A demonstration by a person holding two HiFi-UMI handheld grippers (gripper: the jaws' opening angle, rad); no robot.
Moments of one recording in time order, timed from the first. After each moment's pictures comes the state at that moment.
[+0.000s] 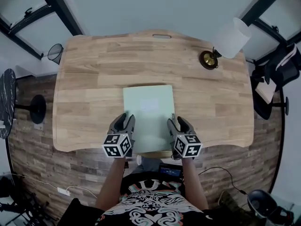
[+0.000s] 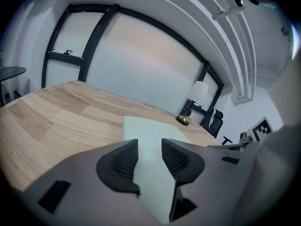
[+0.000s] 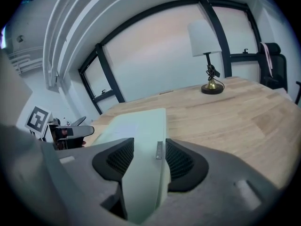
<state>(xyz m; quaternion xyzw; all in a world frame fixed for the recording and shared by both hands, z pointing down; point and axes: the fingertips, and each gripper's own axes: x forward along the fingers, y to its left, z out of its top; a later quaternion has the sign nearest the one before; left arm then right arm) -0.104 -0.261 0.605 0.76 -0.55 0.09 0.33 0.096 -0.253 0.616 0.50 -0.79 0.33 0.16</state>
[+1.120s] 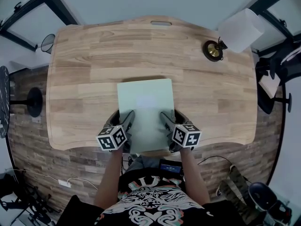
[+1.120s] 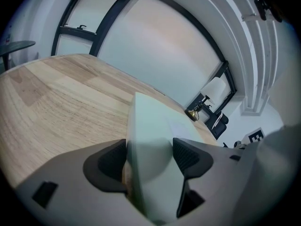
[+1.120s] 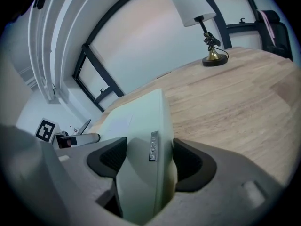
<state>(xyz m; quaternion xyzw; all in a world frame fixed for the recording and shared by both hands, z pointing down) -0.105 -0.271 0.663 0.71 -0.54 0.10 0.44 0.080 -0.275 0.664 0.44 -0.77 0.43 0.16</state>
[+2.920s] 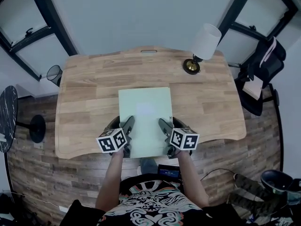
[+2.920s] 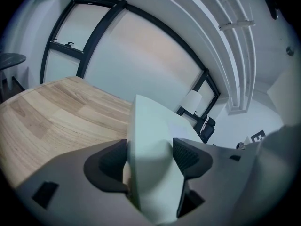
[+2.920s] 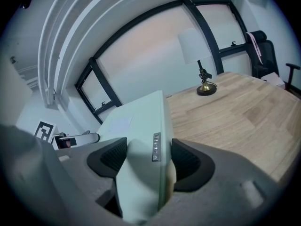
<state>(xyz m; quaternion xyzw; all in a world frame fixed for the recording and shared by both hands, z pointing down) -0.096 -0.253 0.556 0.77 -0.52 0.06 0.37 0.089 -0.238 0.558 0.51 -0.77 0.38 0.10</state>
